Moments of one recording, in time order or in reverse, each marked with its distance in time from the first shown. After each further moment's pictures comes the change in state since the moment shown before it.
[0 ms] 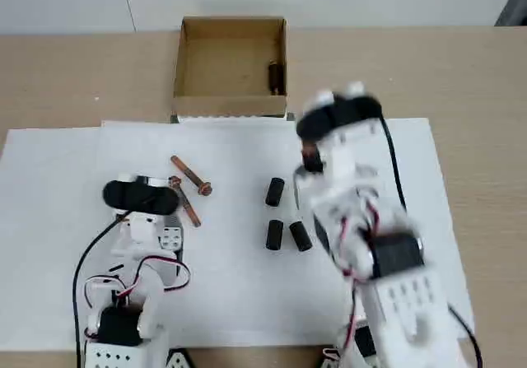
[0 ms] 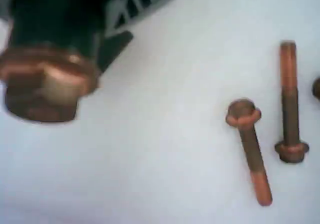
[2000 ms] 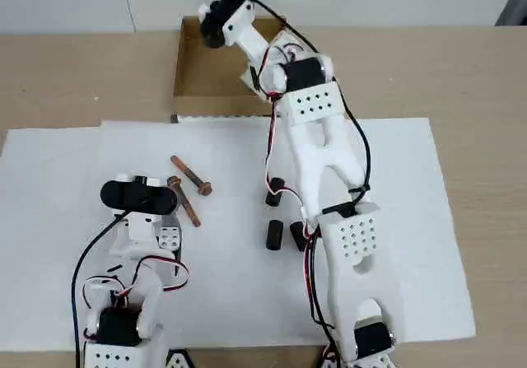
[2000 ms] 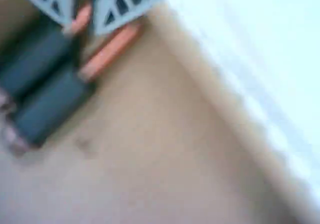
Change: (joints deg) left arm -0.5 0.0 0.0 0.0 -0.5; right arm -0.7 95.2 -104.5 13.2 36.7
